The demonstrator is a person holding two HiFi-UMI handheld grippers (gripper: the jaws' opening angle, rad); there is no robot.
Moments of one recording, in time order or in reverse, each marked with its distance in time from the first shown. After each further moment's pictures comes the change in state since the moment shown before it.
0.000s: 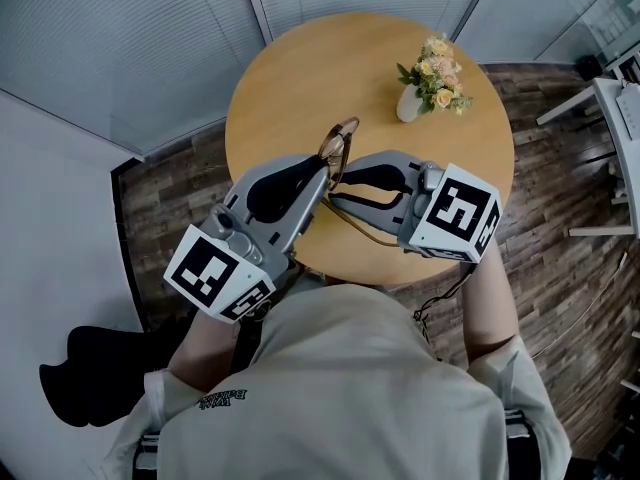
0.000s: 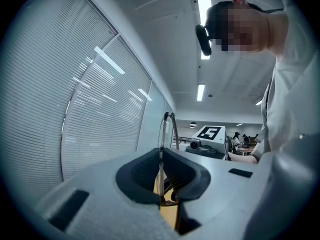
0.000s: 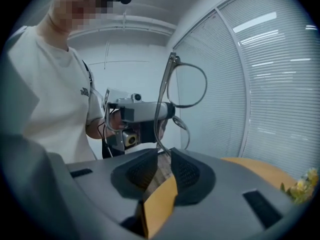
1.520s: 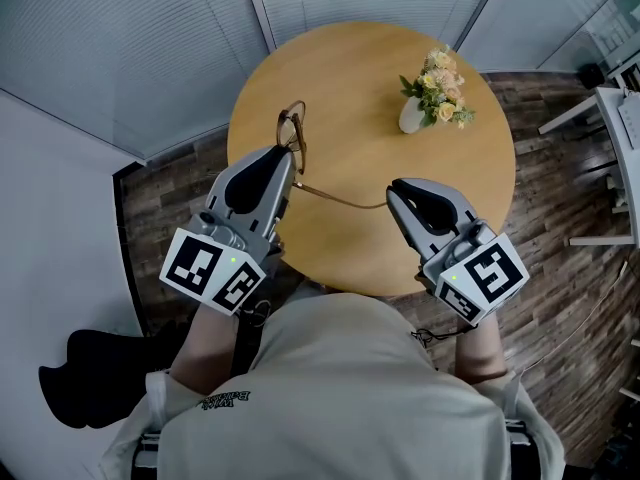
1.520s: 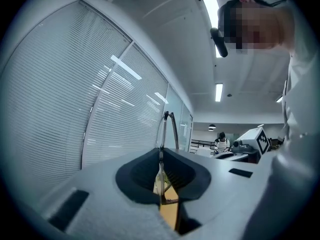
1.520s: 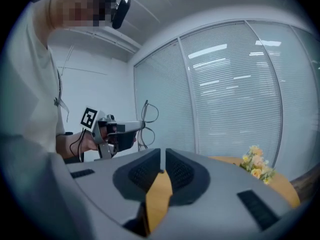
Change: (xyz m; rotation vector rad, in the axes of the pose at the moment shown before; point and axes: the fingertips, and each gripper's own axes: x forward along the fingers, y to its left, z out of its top) left arm -0.015 0.064 -0.004 -0.036 -0.035 0.224; right arm -0.079 -0.036 -0.007 0.196 -0.193 -0.538
